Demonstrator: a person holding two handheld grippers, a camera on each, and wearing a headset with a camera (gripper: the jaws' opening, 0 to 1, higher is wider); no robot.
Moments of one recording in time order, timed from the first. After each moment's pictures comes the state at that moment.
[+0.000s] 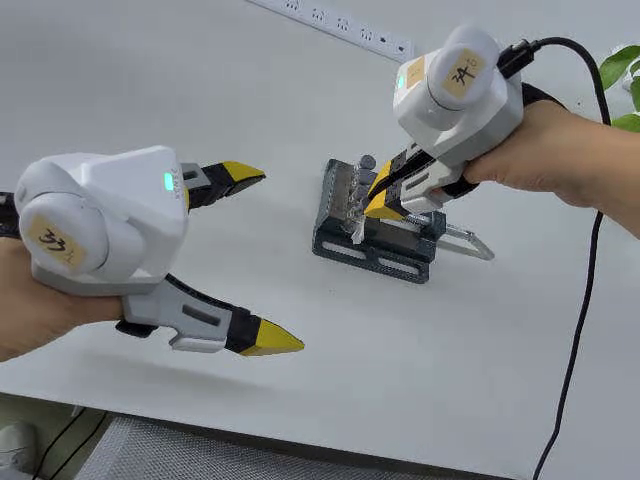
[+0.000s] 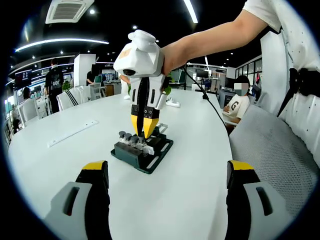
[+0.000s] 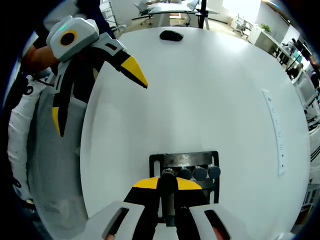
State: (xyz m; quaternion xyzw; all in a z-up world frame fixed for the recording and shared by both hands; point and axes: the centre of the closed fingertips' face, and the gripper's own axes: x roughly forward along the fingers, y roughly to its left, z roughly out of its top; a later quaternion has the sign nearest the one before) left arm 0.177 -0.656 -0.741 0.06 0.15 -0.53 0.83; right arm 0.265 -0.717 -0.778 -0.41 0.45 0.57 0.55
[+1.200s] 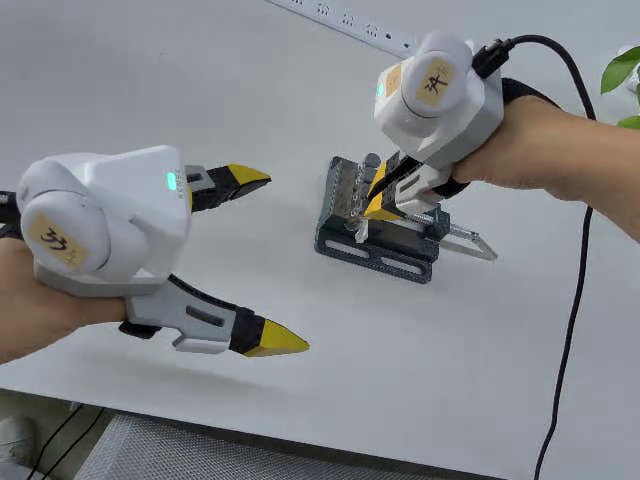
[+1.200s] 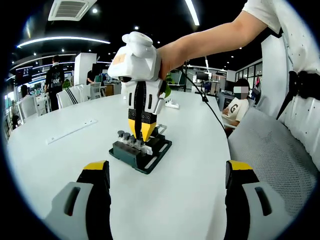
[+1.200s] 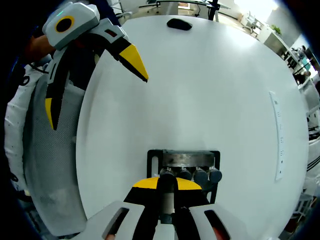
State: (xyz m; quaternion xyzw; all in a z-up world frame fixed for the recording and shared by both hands) left arm 0.177 -0.659 -0.735 0.04 0.15 -0.53 0.83; right arm 0.268 -0.716 -0.786 -0.47 0.45 0.56 0.51
